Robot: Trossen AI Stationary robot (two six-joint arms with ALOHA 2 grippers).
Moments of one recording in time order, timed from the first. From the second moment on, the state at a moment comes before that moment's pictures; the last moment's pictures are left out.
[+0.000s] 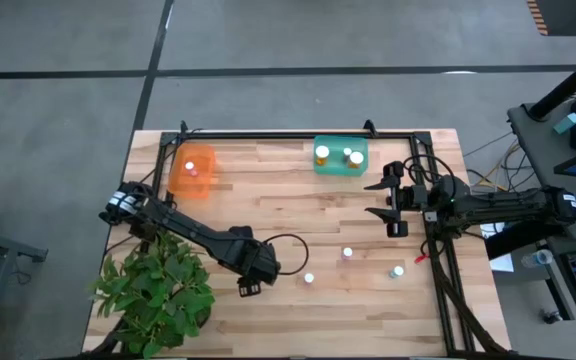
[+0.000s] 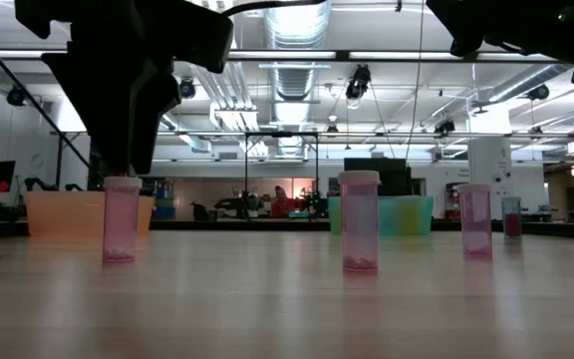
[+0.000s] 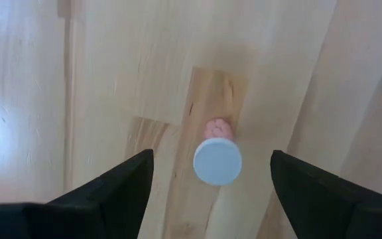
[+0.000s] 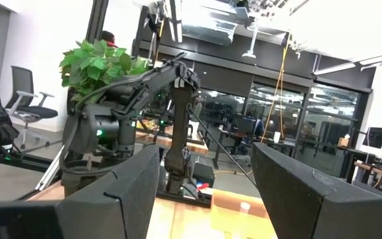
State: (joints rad) left arm -0.39 1.80 1.38 -1.05 -0.13 -0.59; right arm -0.10 0.67 0.20 0.79 -0.21 -0.19
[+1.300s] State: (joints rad) left arm -0.39 1.83 1.38 -1.05 -0.11 -0.56; right arm -0.10 0.67 0.20 0.79 -0.21 -0.19
